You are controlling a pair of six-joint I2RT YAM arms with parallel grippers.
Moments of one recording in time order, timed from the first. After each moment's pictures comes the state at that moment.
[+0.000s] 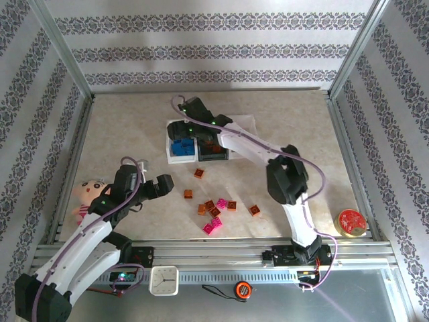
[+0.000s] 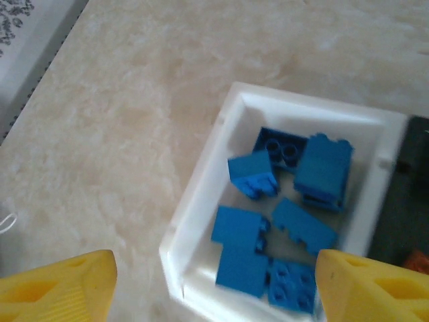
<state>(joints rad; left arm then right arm) -0.34 0.77 0.49 -0.50 0.17 -0.65 0.75 2.05 1.80 -0.46 -0.05 0.44</state>
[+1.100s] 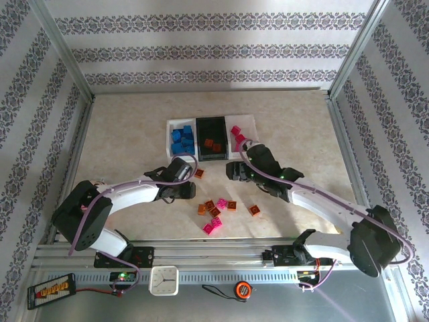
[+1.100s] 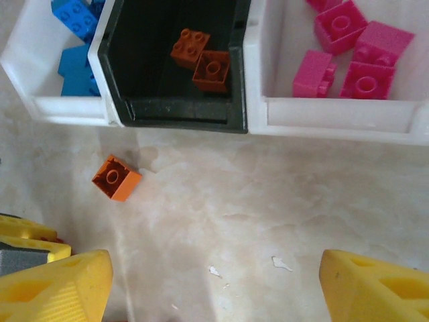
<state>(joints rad) -0.64 1.48 0.70 -0.31 0.04 -0.60 0.65 1.20 0.74 -0.29 0.05 0.52</state>
